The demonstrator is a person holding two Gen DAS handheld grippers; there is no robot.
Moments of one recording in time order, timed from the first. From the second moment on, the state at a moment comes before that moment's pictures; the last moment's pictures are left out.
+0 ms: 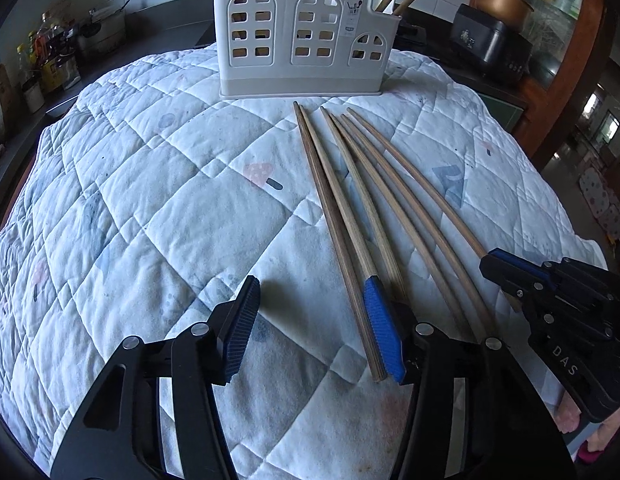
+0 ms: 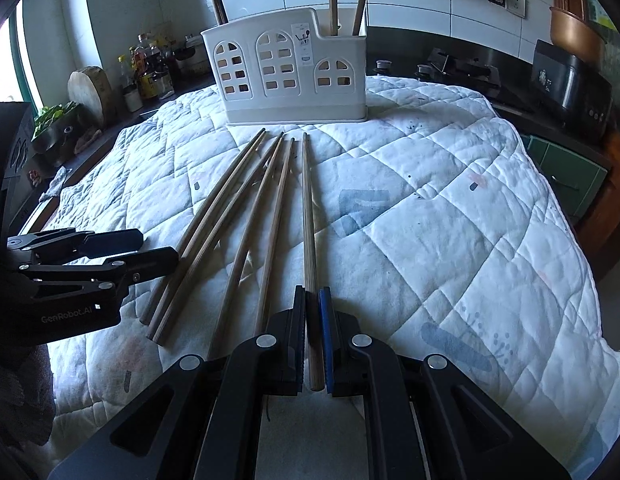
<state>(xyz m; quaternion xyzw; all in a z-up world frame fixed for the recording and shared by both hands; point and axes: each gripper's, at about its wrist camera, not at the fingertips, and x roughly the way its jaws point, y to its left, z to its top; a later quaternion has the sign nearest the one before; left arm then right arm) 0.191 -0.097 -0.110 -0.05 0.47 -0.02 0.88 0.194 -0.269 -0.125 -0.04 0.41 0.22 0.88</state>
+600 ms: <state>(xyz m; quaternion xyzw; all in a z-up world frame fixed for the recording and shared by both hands) 0.199 -0.101 -0.112 -0.03 0.47 0.02 0.88 0.195 -0.270 -0.125 -0.04 0.42 0.22 0.88</state>
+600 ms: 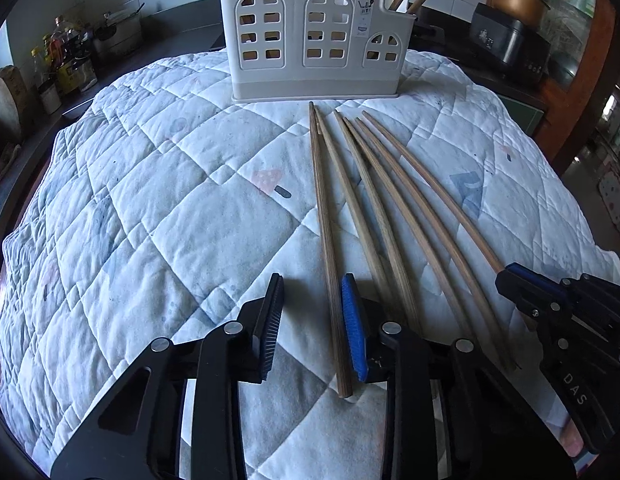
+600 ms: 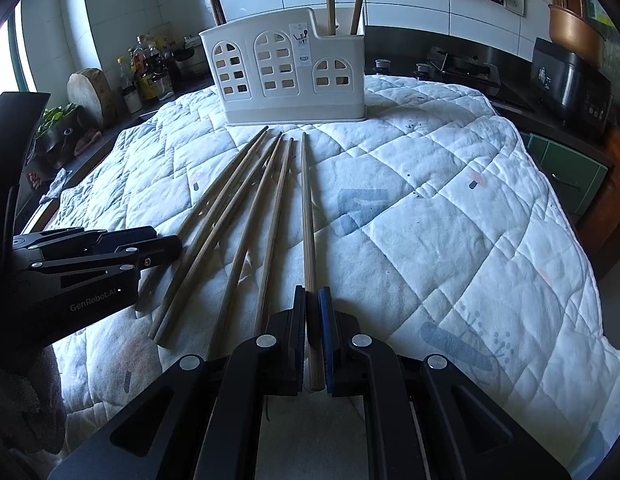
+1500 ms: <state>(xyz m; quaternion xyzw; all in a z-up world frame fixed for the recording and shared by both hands) 0.189 -0.070 -0.090 -0.05 0.41 -0.06 0.91 0.183 -0.263 -0.103 -0.06 0.39 0.21 0.89</state>
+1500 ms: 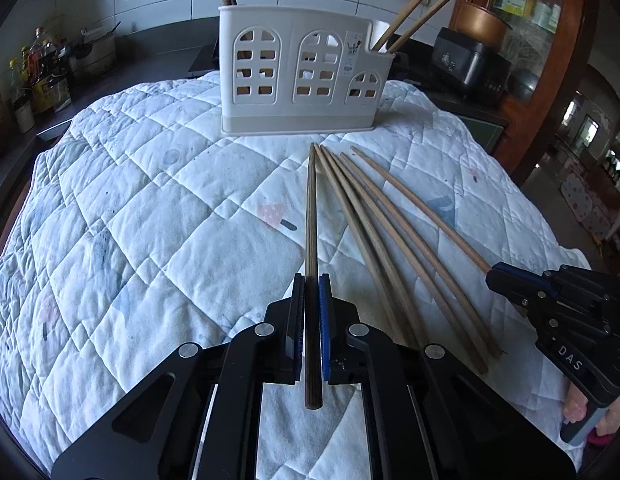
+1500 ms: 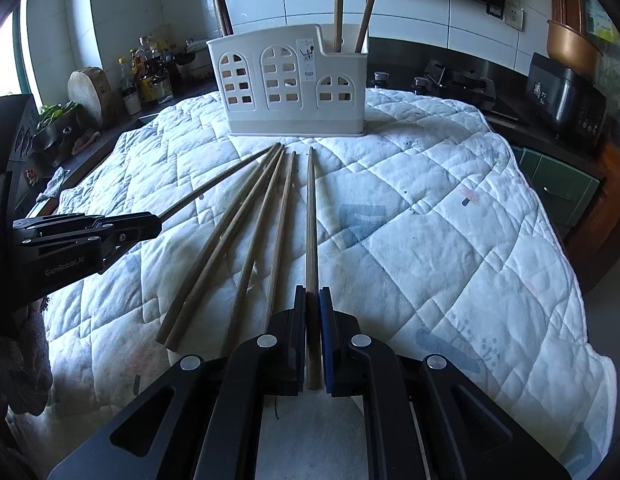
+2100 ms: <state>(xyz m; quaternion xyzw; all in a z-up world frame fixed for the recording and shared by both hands) 0.189 -0.043 -0.016 -0.06 0.34 -0.11 0.93 0.210 -0.249 0.013 -0.07 0.31 0.23 0.92</state>
